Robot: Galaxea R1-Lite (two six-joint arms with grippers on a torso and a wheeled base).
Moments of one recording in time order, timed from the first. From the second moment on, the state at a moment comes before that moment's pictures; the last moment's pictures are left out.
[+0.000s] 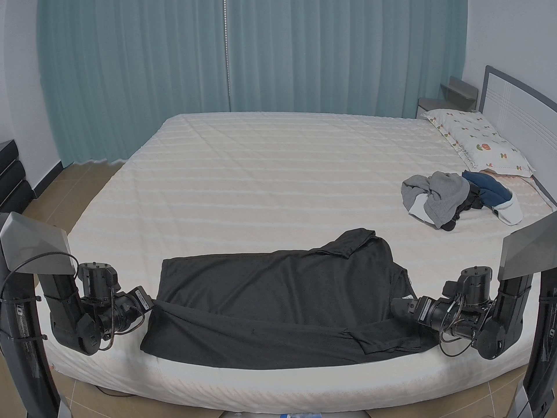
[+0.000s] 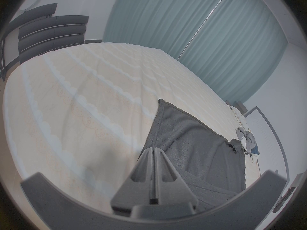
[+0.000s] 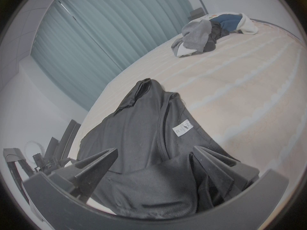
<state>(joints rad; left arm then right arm) 0.01 2.26 -0.38 -1.27 -0.09 -0.59 0.17 2.27 -0.27 -1.43 0.17 0.56</state>
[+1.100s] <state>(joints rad) 0.00 2.27 -0.37 -1.27 -0.09 -0.59 0.07 2.42 -0.28 -1.55 0.32 0.55</state>
